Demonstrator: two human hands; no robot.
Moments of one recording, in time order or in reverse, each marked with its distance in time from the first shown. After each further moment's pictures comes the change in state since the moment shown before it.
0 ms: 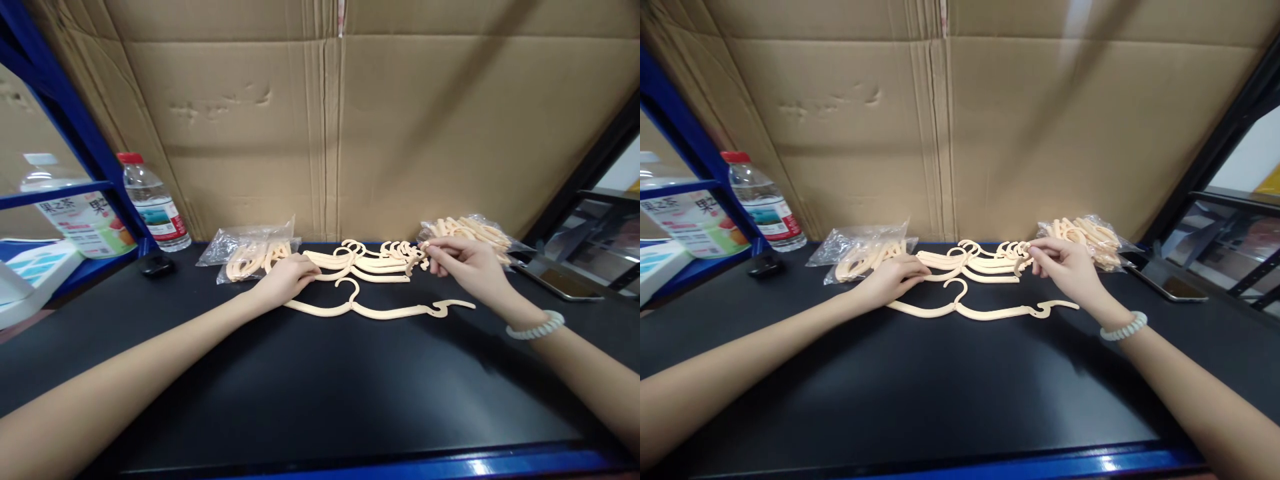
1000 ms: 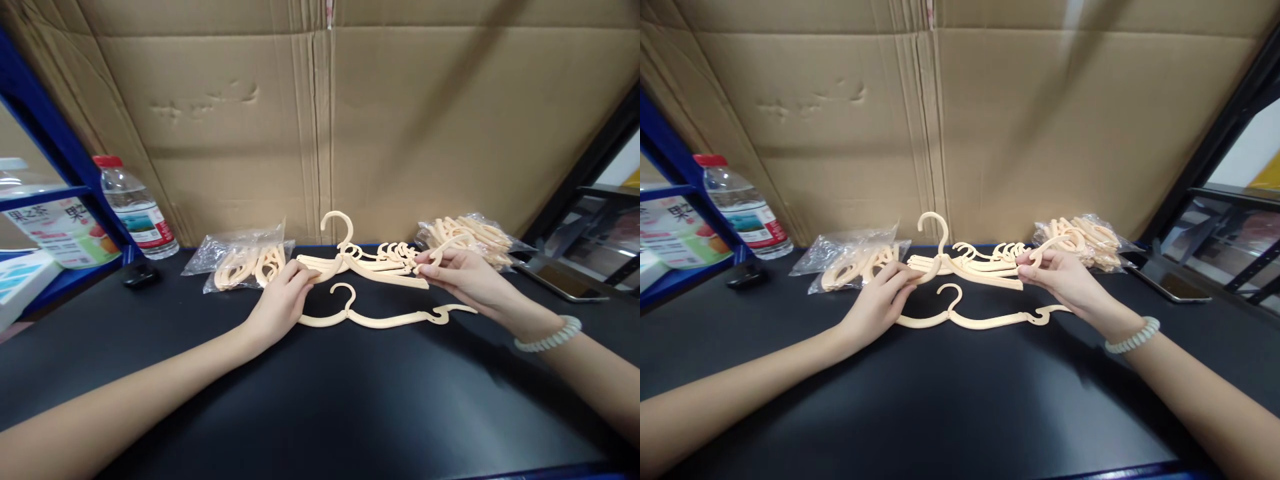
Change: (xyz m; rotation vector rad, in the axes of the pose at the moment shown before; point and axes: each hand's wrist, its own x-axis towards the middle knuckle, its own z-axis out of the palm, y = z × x) left_hand -0.011 0.034 0.014 -0.006 0.283 -0.035; right_hand -0.001 0.013 0.004 0.502 -0.139 0.377
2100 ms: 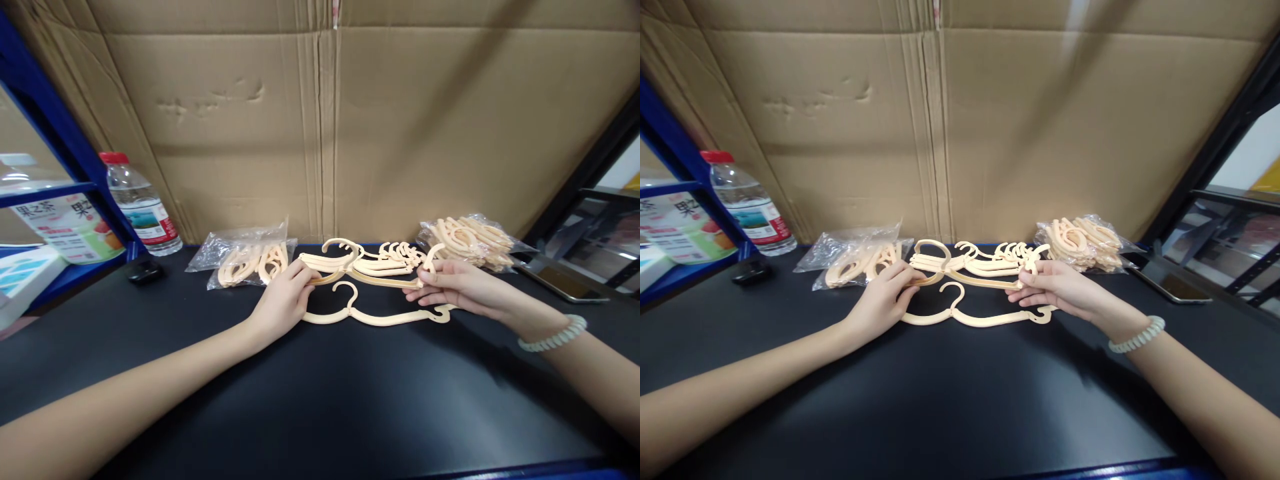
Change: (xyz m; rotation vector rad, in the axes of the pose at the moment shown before) left_hand -0.001 -0.001 -0.001 0.014 -0.038 -0.044; right_hand -0.006 -0.004 -0.002 0.049 -0.280 0.313
